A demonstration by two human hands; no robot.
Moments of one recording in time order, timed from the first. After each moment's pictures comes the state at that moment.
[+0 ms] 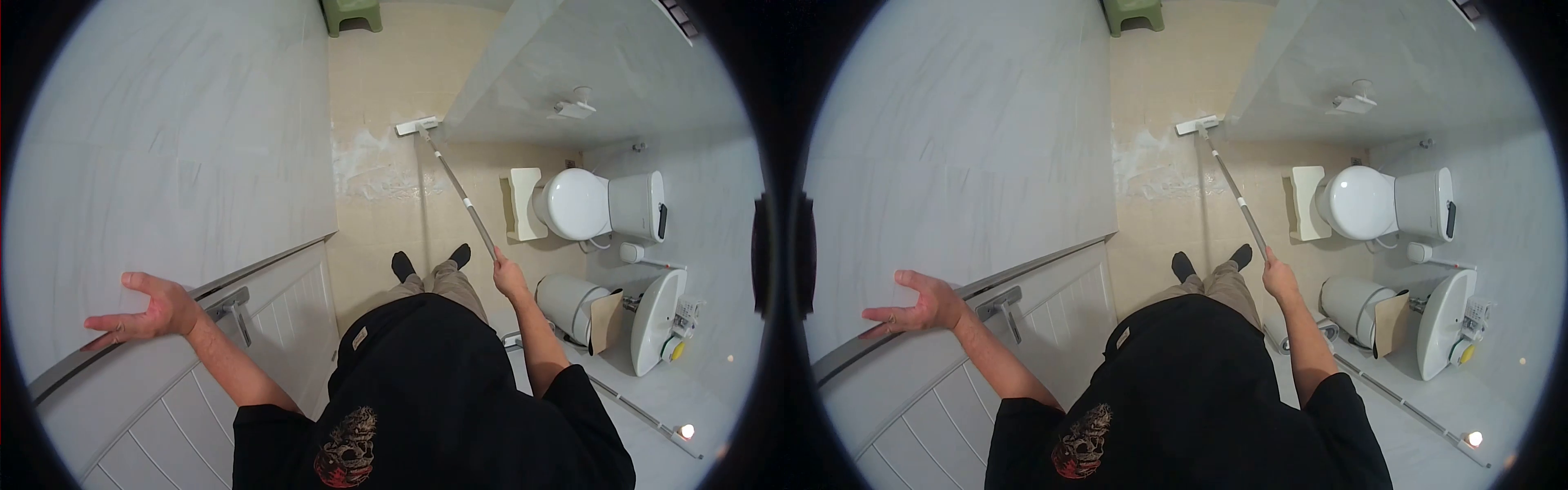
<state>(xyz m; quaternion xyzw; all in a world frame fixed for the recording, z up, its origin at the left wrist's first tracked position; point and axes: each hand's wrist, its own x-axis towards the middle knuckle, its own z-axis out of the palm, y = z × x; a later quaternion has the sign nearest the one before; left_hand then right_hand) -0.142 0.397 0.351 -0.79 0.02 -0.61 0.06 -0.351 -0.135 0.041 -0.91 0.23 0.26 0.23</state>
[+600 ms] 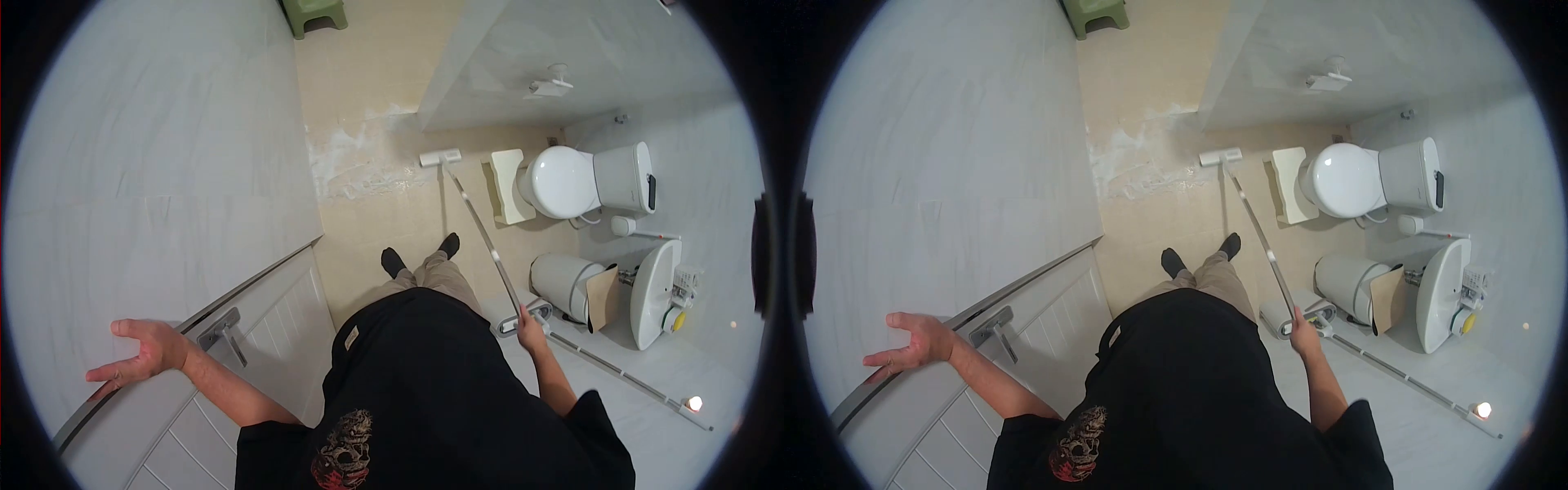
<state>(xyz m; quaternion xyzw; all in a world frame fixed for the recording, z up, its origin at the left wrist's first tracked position) -0.142 0.397 0.352 -0.78 0.00 -0.61 0.09 -0.559 -0.174 0.074 -0.86 0.34 0.32 0.20</state>
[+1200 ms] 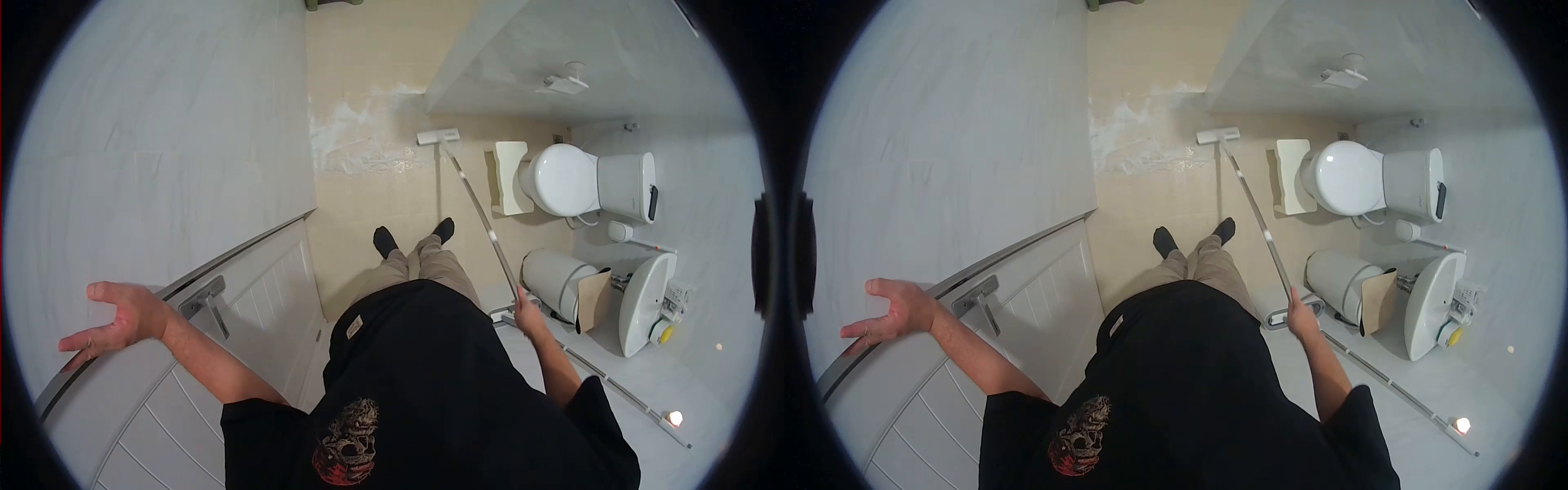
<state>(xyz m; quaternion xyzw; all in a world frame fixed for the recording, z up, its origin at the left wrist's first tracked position) -0.140 0.400 0.350 -0.79 0.01 -0.61 0.09 -0.529 -0.201 0.081 -0.87 0.28 0.38 0.16</state>
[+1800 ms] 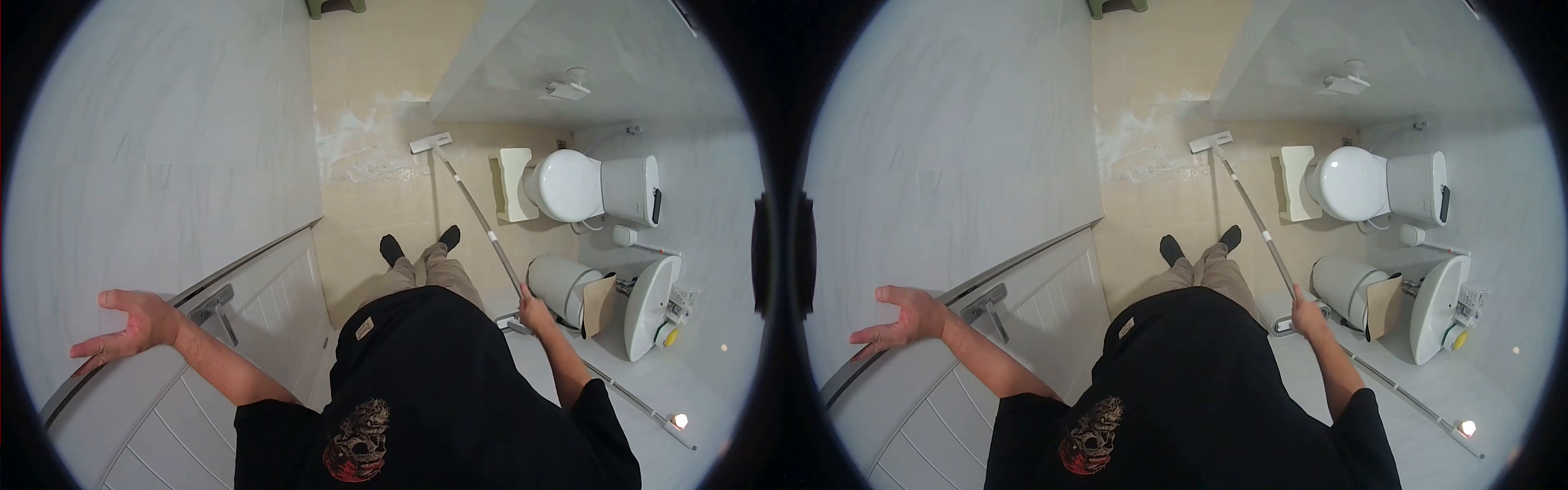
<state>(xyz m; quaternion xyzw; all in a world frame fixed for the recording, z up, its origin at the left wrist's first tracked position) -0.140 0.400 0.349 -0.78 -0.01 -0.61 0.10 -0.496 -0.205 0.083 -0.87 0.24 0.39 0.17</state>
